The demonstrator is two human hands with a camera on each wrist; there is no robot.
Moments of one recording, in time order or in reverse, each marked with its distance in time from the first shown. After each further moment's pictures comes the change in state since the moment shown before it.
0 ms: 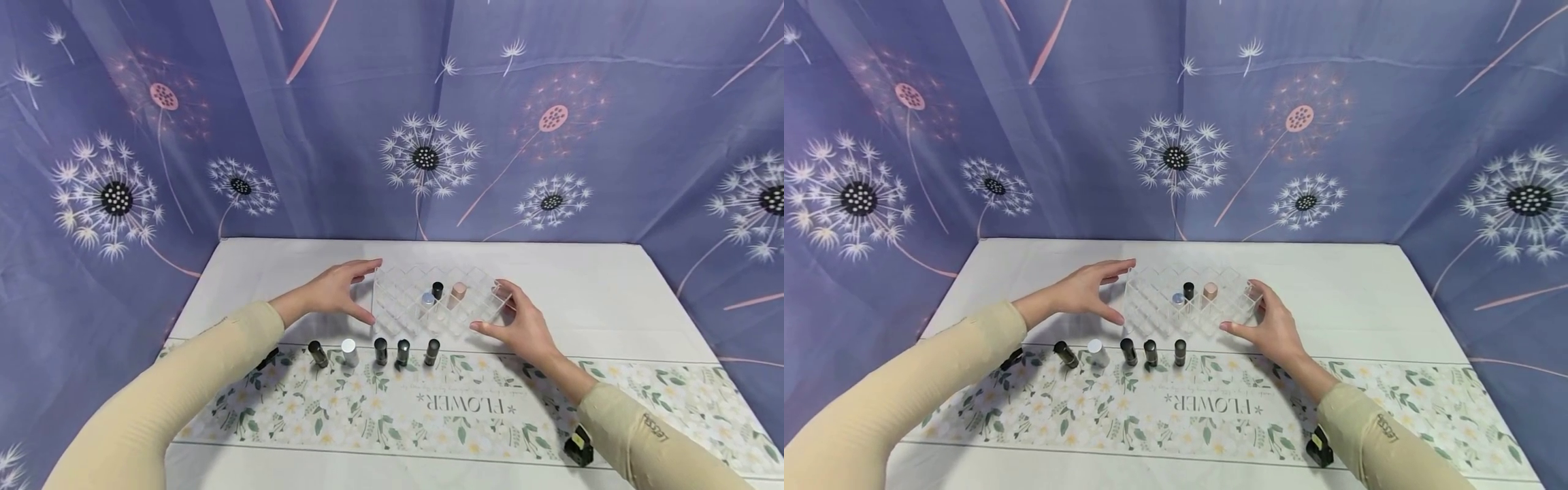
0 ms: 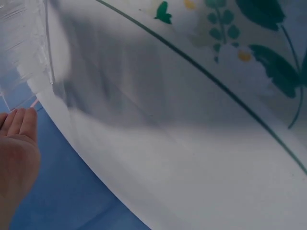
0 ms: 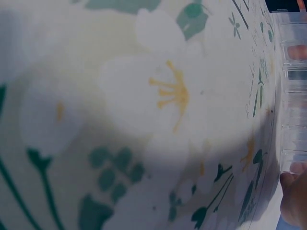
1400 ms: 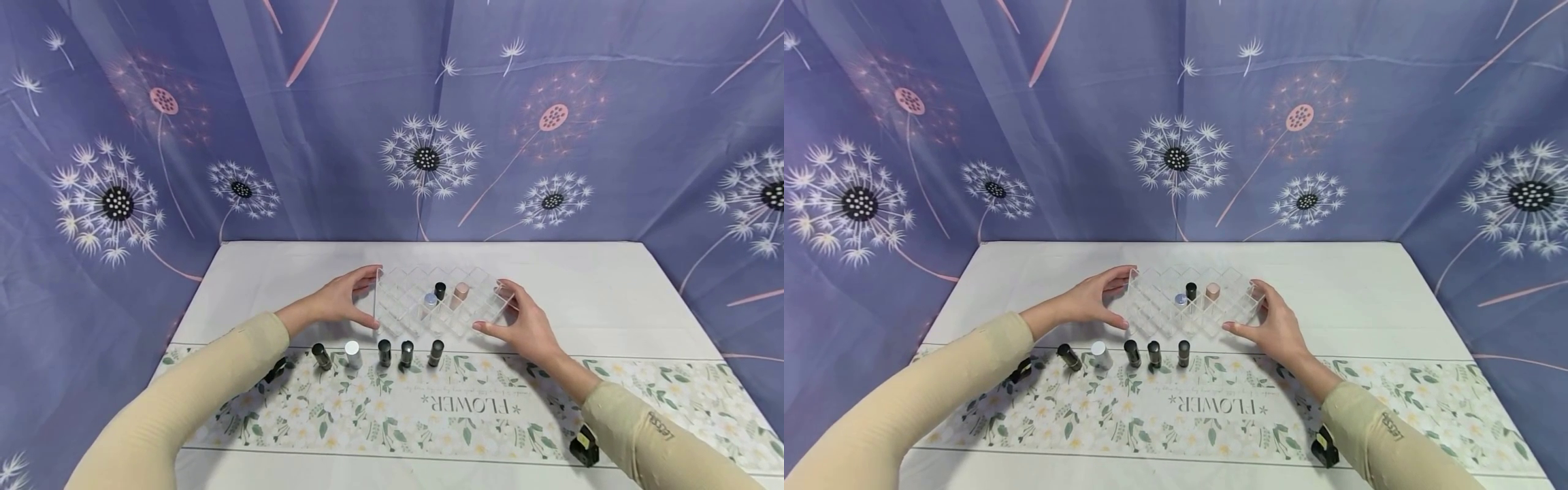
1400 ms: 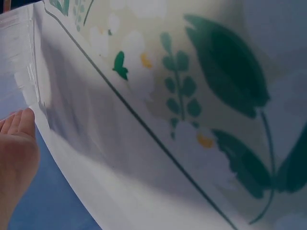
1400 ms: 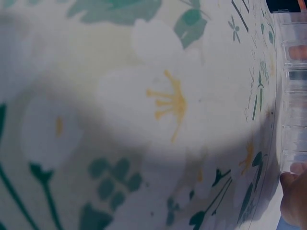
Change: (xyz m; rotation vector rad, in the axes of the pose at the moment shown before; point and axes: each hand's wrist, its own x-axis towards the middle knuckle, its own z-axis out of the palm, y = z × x) left_hand 0.001 -0.016 0.022 -0.284 0.030 -0.066; right_hand -0.001 0.001 0.001 -0.003 0.006 -0.009
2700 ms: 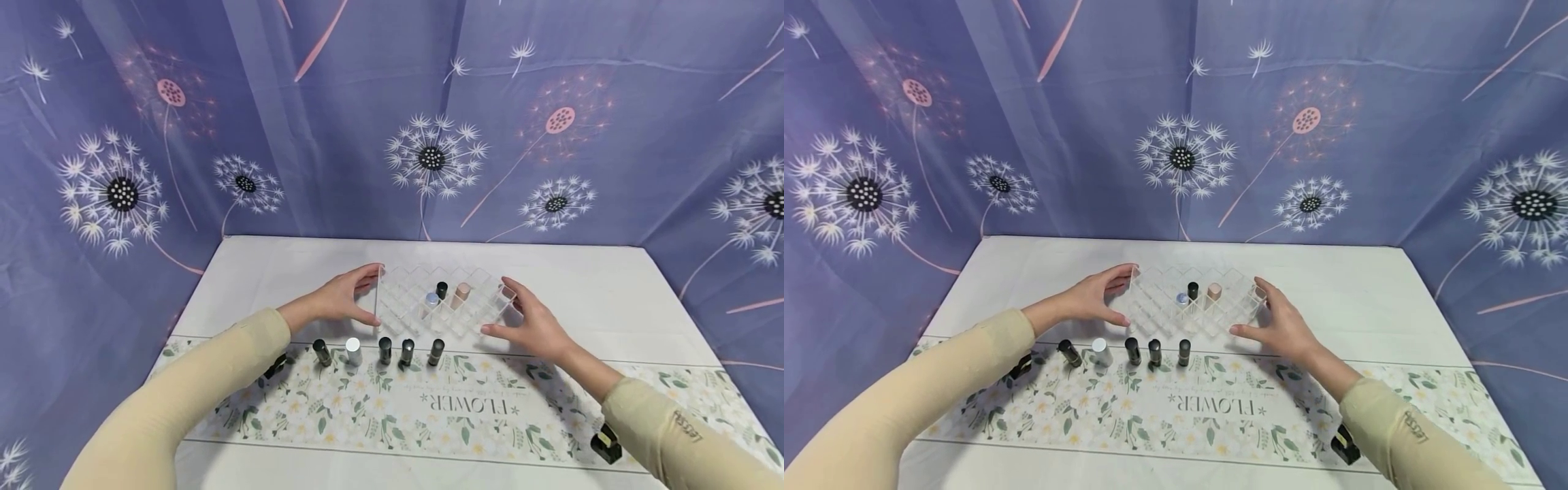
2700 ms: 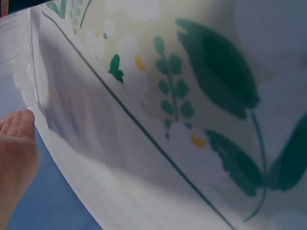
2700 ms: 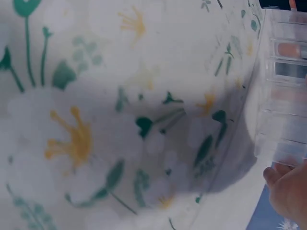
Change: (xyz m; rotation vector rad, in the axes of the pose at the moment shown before) left_hand -0.001 -0.003 0.000 0.034 0.000 -0.006; right_hand 0.001 -0.017 -0.029 -0.099 -0.190 -0.073
